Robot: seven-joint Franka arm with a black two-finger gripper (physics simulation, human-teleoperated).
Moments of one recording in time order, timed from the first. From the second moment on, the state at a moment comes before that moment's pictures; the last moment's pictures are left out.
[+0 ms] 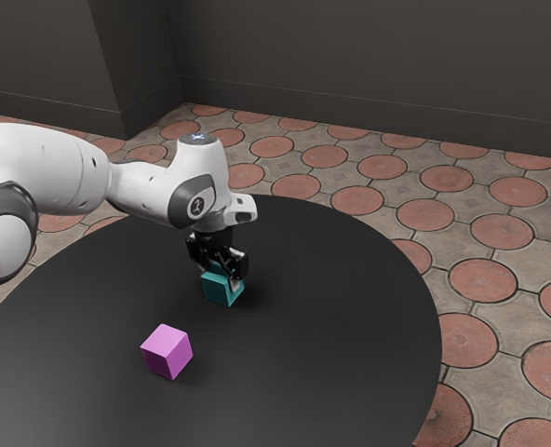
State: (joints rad) arm 0.00 0.54 -0.01 -1.72 0.03 2.24 0.04
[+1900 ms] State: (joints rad) arm 0.00 -0.12 -0.02 -2.44 0.01 2.30 0.03
